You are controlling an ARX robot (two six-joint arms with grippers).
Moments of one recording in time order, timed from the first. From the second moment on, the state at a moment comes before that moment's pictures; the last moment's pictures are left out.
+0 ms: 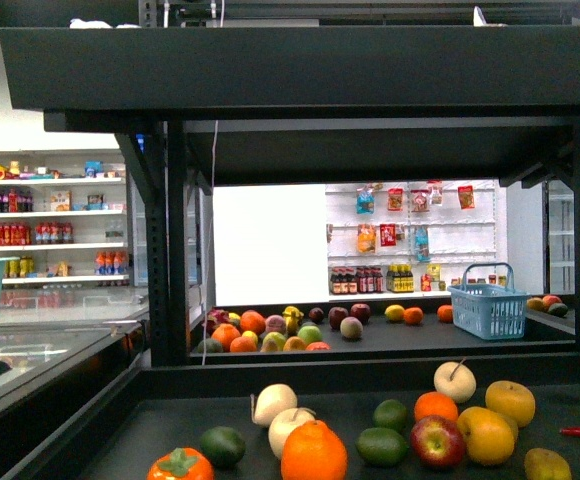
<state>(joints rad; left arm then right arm) 0.00 0.00 0.01 0.00 0.00 0.00 0.00 0.00 0.02 0.00 0.00 0.00</state>
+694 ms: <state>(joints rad) 0.00 0.00 0.01 0.00 0.00 0.00 0.00 0.00 0.02 0.00 0.00 0.00</state>
